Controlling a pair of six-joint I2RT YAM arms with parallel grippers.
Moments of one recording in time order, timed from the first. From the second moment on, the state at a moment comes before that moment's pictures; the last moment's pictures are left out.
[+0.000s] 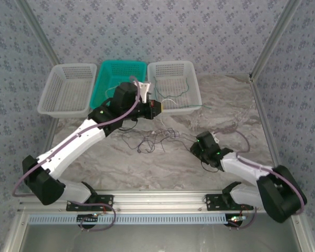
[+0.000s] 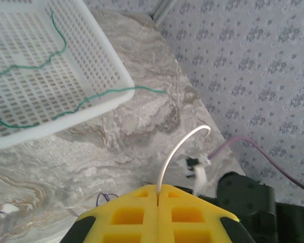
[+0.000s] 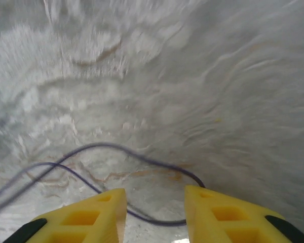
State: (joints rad) left arm -0.73 1.36 1.35 -0.44 0.24 -0.56; right arm 0.53 1.13 0.39 -0.19 0.12 1.11
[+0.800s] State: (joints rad) left arm -0.71 1.37 1.35 -0.45 0.29 -0.54; right arm 0.71 1.17 0.61 0.16 -0.15 -0.18
